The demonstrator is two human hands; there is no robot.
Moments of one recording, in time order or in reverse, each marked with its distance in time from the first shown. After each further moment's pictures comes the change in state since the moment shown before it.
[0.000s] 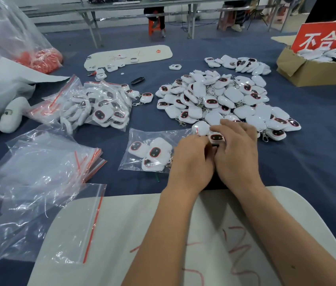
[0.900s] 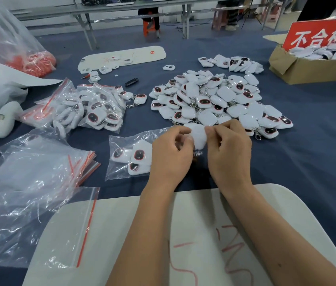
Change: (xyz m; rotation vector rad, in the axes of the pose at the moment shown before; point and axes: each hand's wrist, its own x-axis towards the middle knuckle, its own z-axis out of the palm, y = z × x) left_hand 0.006 -0.009 -0.017 -0.357 0.050 -0.324; right_hand -0.003 -0.006 0.001 0.112 0.207 -0.029
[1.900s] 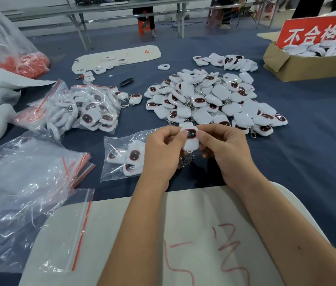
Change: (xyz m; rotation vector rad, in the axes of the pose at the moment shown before) left_hand 0.002 0.005 -0.006 -0.280 -0.032 -0.170; right_hand 0.013 0.018 -0.004 0.828 -0.349 0.404
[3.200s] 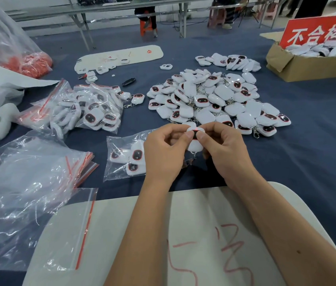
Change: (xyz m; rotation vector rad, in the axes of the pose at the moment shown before) left_hand -0.002 0.000 -0.001 0.093 0.065 0.183; right_hand -0.006 -0.006 0.007 -0.216 -0.033 -0.106
